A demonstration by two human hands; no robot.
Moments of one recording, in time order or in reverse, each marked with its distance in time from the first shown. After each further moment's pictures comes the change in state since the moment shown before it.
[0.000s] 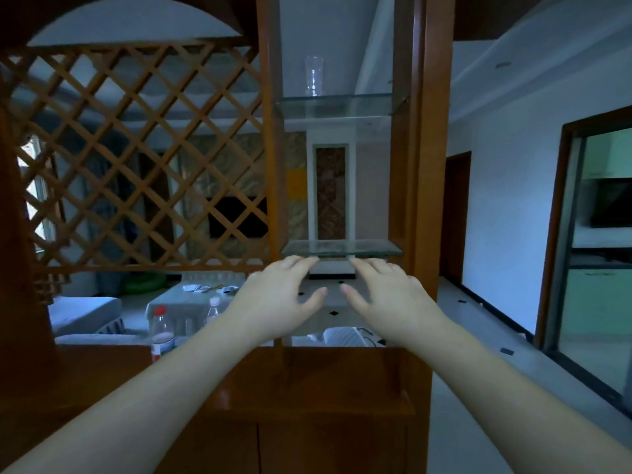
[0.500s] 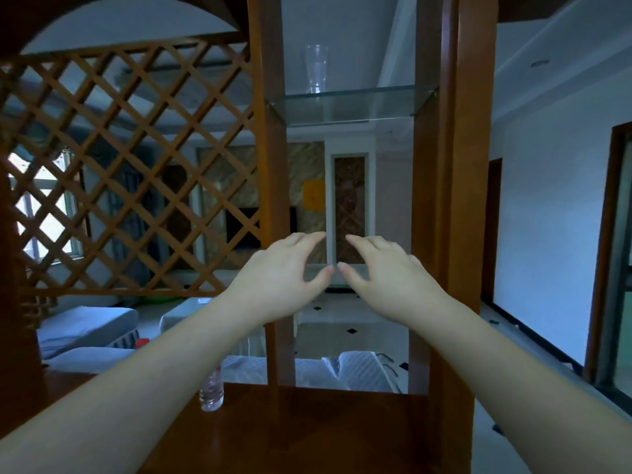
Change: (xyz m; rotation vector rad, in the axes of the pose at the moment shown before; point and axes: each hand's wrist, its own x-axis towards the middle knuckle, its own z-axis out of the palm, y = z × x) left_hand 0.128 -0.030 0.022 -0.016 0.148 0.016; right_hand 0.139 0.049 0.025 0.059 0.064 -0.091
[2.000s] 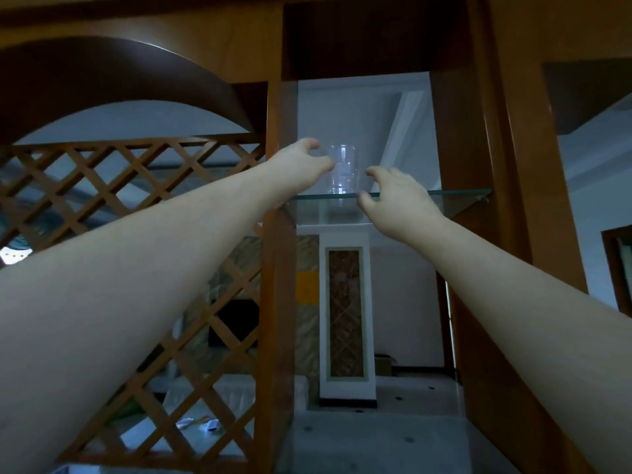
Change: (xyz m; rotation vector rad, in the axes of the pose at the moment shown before) left_hand 0.306 -0.099 -0.112 -0.401 0.324 -0.118; right_hand 0.293 0.014 -0.076 -0.079 0.517 -0.054
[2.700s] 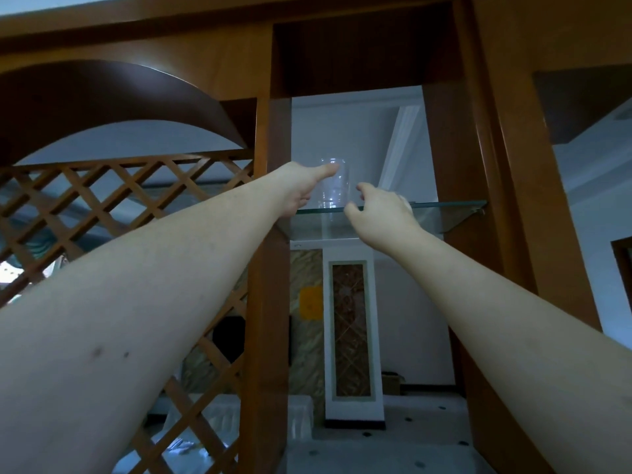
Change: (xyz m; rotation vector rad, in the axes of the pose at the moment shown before) left_hand 0.038 -0.002 0.031 -0.533 -0.075 -0.257; right_hand 0.017 0.006 0.021 0.025 -0.007 0.051
